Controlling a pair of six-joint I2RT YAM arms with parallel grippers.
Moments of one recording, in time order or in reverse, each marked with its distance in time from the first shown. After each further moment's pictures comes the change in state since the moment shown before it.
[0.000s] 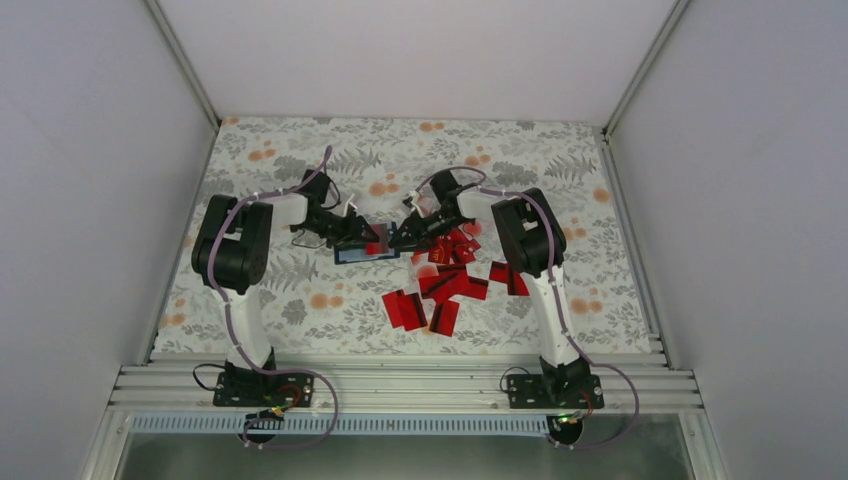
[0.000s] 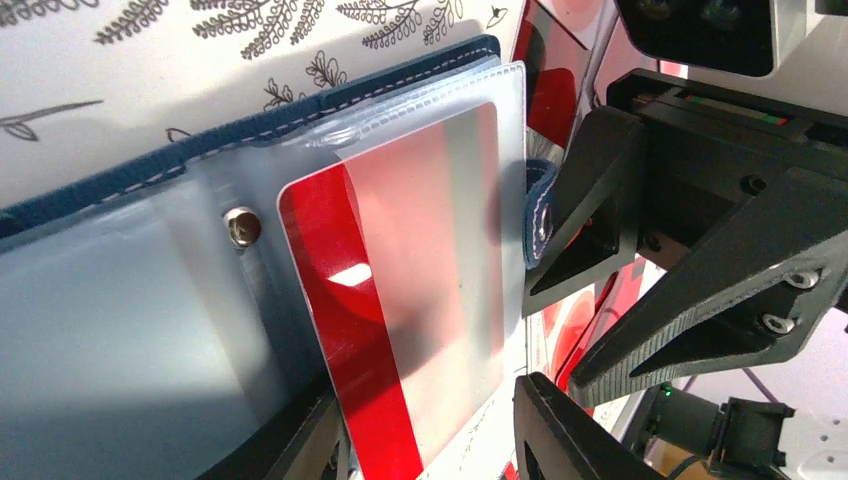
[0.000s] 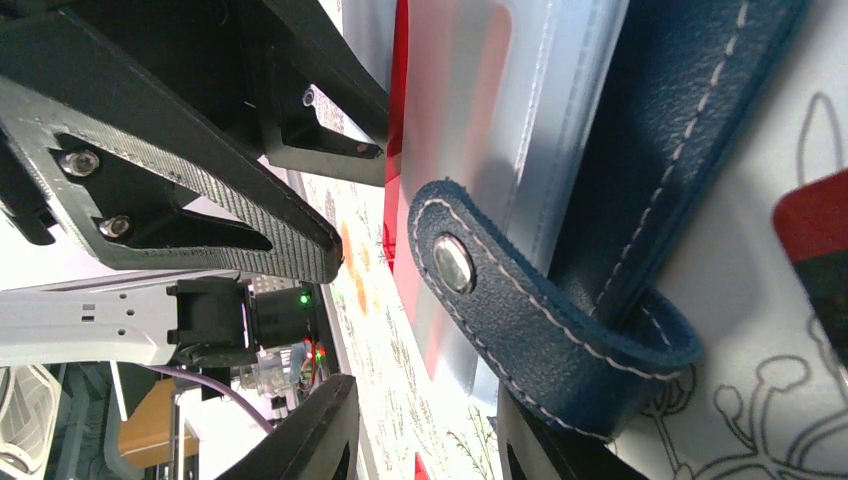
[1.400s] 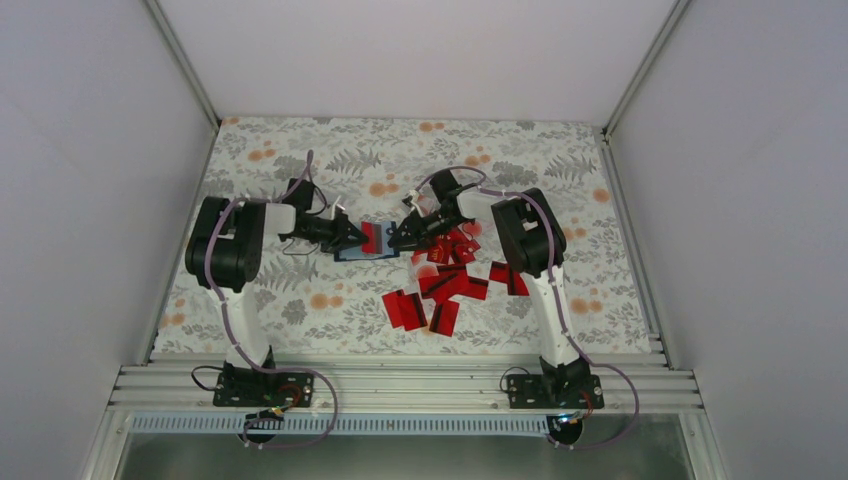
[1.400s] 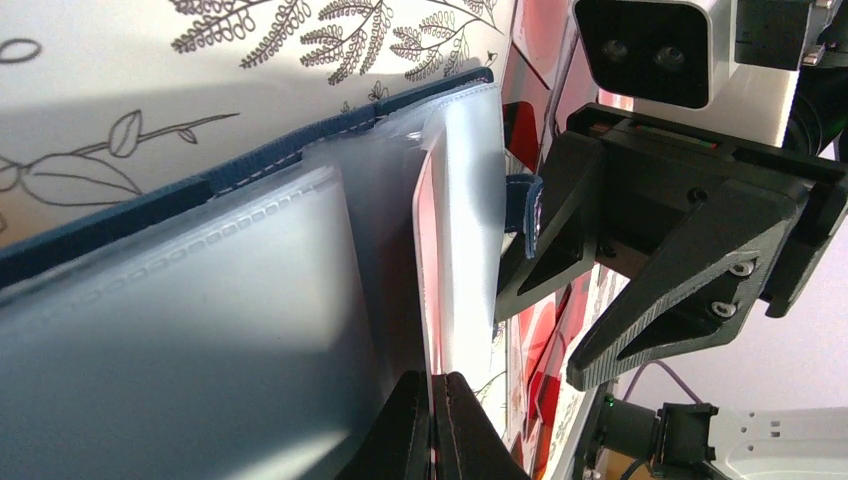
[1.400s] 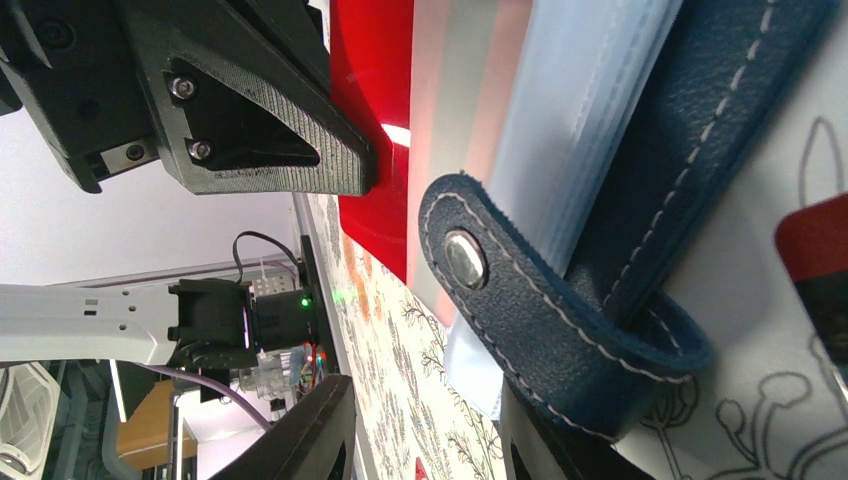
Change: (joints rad) left arm 0.076 0.001 -0.116 0.206 0.140 -0.063; right arm 0.002 0.000 -0.002 0.016 -0.003 0.011
